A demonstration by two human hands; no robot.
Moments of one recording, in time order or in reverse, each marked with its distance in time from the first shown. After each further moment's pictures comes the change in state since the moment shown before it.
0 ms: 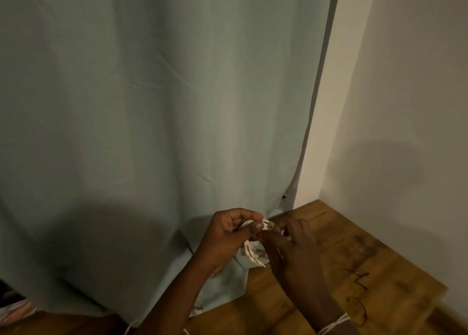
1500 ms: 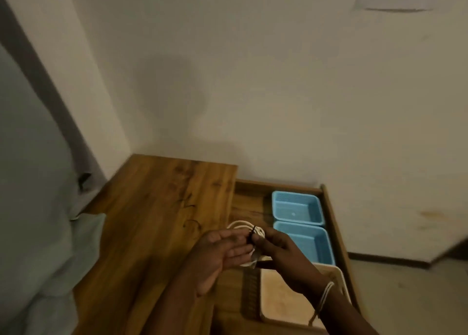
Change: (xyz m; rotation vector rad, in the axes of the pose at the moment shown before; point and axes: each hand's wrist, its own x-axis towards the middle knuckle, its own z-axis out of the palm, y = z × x) left_hand -0.071 -0.086 0.290 -0.266 -0.879 -0.852; right_hand -0.246 0.135 -0.159 0.893 0.181 1.380
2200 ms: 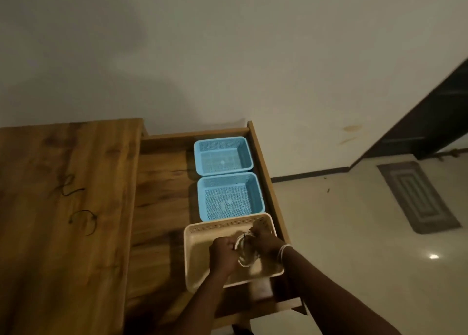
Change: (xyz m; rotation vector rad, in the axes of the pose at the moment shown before) left_hand 0.183 -0.265 0.106 0.827 0.179 -0.193; right_hand 0.024 0.203 -0.206 -0.503 0.121 0.685
